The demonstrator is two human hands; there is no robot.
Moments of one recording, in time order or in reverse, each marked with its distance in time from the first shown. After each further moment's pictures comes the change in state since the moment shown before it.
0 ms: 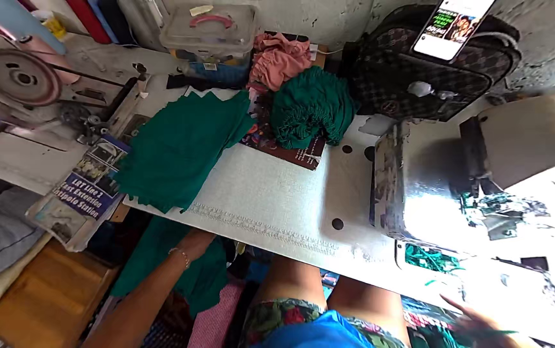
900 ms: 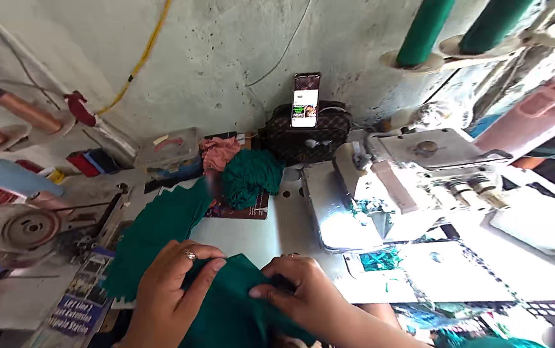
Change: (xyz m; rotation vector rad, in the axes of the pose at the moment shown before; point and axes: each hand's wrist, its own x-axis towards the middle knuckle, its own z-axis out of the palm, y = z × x) left_hand -0.136 0.172 -0.229 -0.339 1.181 0.628; right_hand 0.100 -0.130 0.034 0.599 0.343 -0.643
